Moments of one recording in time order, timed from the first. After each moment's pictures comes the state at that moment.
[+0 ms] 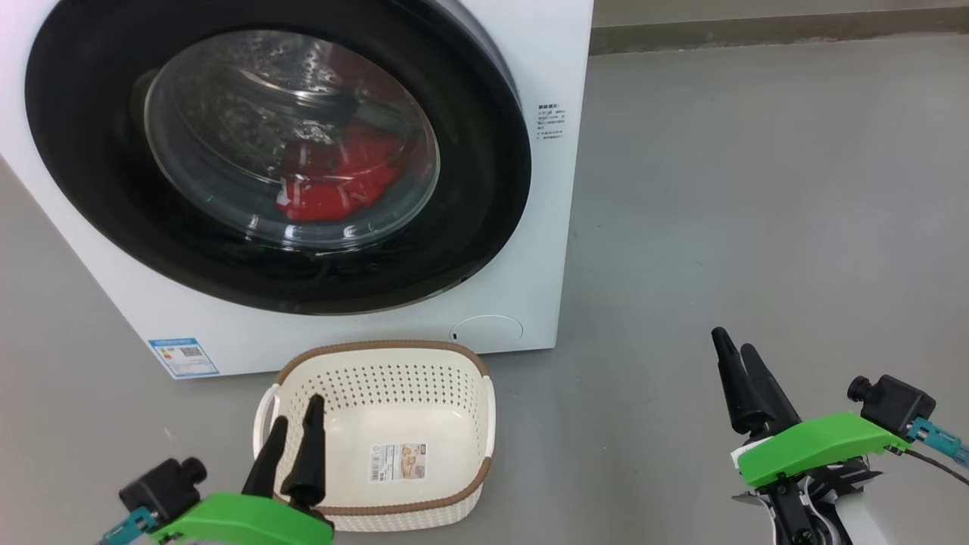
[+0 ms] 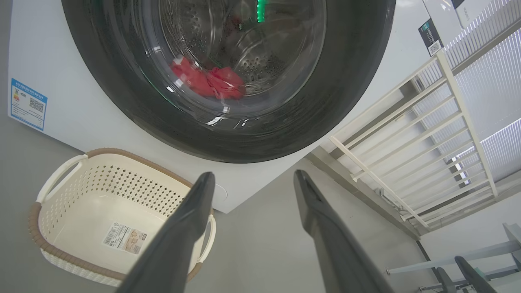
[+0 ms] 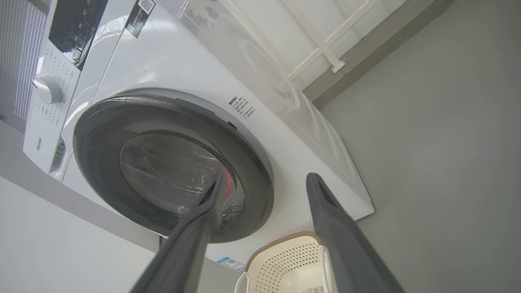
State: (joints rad) left arm -0.12 0.03 -0.09 0.29 -0.85 -0.01 -0.09; right arm -0.15 -0.03 0.05 0.36 0.97 0.13 -0.09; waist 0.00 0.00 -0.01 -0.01
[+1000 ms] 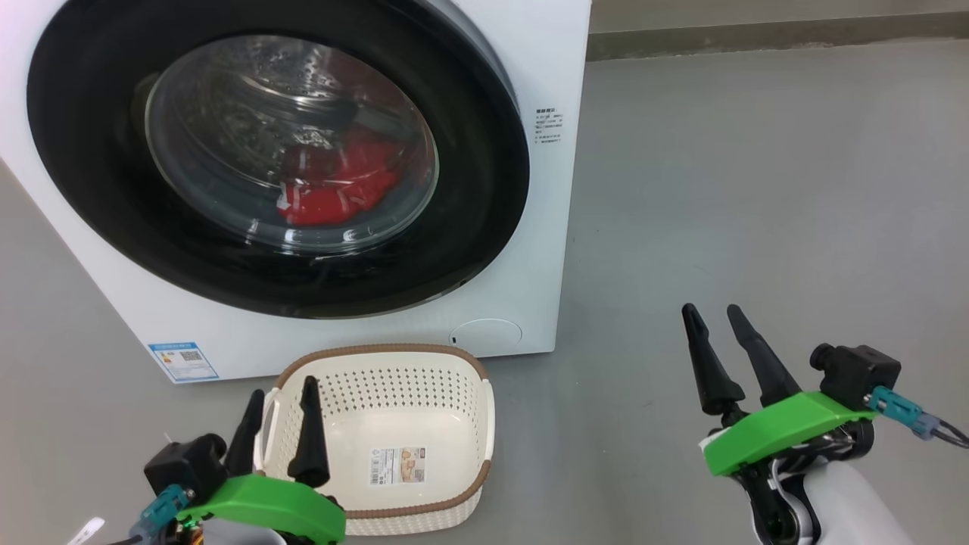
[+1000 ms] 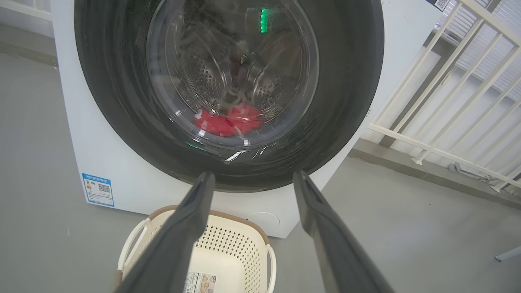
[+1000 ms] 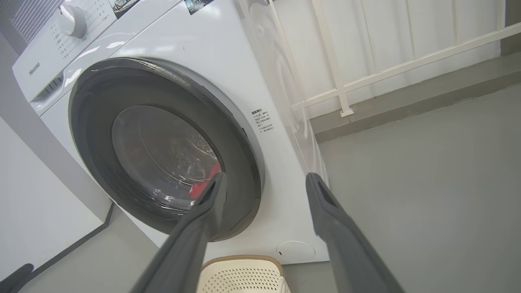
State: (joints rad) left arm -0.17 0.03 -0.12 0.34 -0.50 0.10 -0.18; right arm -0.22 -0.04 0.10 0.38 0.62 0.13 -0.18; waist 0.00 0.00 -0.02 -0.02
